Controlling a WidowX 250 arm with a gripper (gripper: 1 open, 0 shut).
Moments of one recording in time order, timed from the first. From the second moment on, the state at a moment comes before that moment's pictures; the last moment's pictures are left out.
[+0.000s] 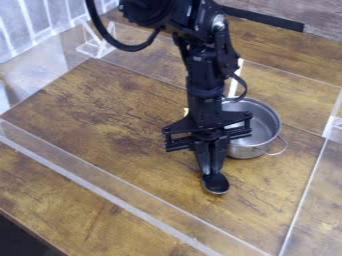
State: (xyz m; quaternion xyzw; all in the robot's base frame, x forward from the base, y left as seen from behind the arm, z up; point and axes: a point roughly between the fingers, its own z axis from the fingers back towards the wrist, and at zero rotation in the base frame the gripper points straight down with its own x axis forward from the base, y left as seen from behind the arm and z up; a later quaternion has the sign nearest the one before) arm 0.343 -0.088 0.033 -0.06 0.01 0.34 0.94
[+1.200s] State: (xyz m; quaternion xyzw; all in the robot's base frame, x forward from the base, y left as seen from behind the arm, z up) arm 0.341 -0.043 0.044 -0.02 0.02 0.31 0.95
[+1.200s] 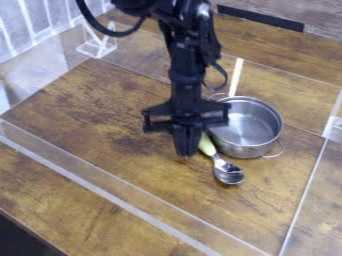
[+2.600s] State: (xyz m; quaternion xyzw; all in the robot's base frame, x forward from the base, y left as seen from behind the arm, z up) arm 0.361 -0.041 0.040 -0.04 0.01 0.26 0.97
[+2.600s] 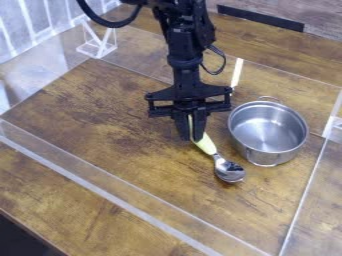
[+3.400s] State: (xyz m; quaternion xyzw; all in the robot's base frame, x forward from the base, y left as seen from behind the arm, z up) arm 0.362 -0.046 0.073 0.02 0.01 0.27 0.96
